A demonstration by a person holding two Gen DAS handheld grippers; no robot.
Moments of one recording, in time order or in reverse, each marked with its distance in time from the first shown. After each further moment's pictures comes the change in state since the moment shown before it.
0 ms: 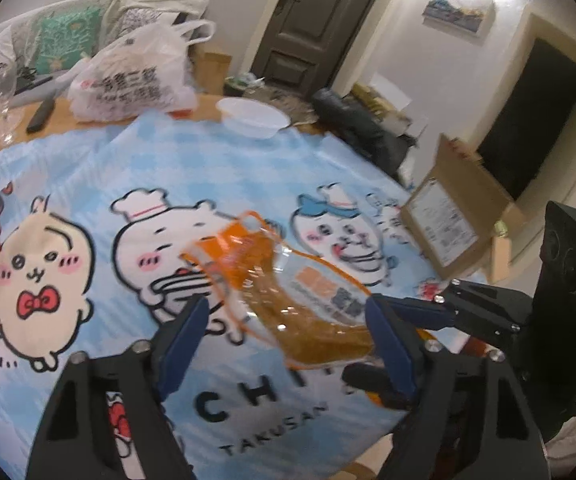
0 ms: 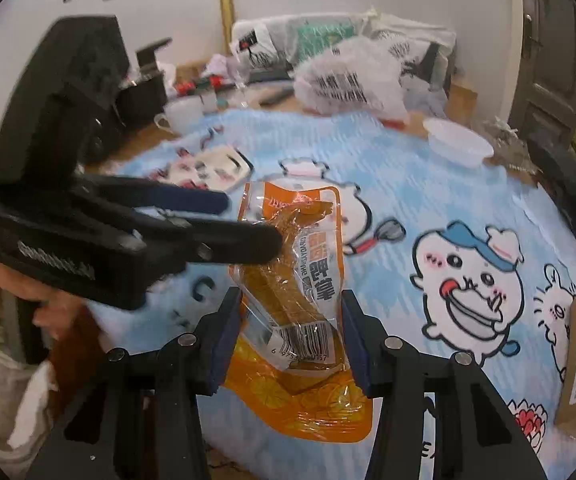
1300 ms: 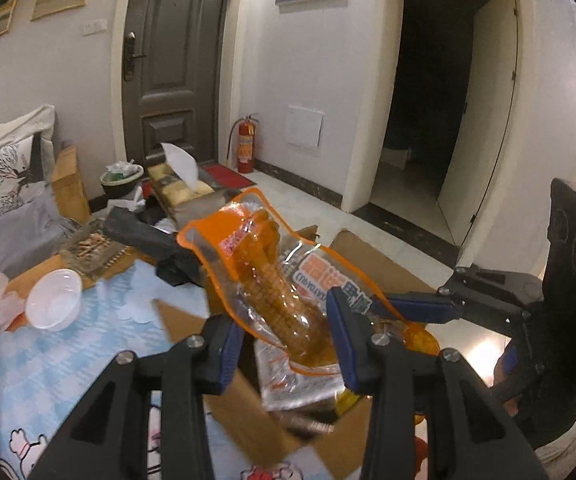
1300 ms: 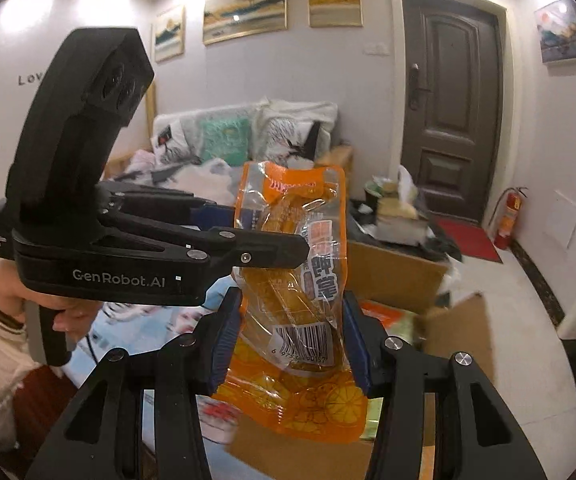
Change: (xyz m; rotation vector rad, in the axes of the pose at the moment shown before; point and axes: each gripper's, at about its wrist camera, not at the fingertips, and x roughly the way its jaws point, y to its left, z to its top) left arm 0.125 -0.331 0.148 0.438 -0.055 -0.100; right arm -0.243 -0.226 -0.036 0.106 -0.274 -0.259
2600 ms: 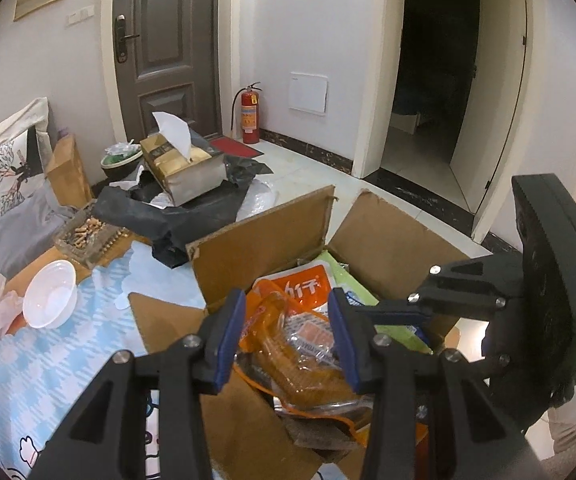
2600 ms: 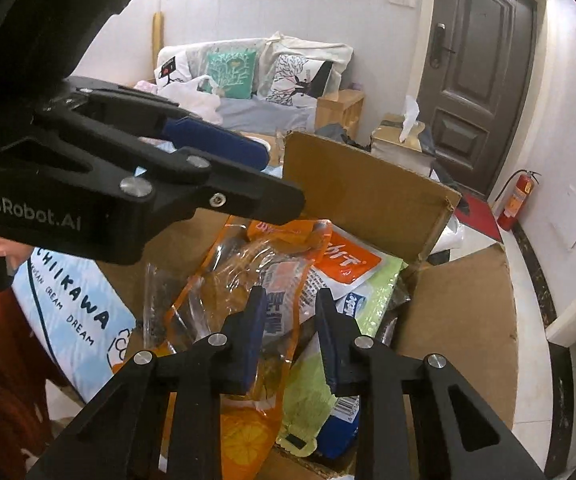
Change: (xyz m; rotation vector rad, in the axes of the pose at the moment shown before) left arm 0.040 0.004 -0.011 0.041 0.107 0.042; right arm 0.074 -0.042 -0.031 -0.107 0.207 0.000
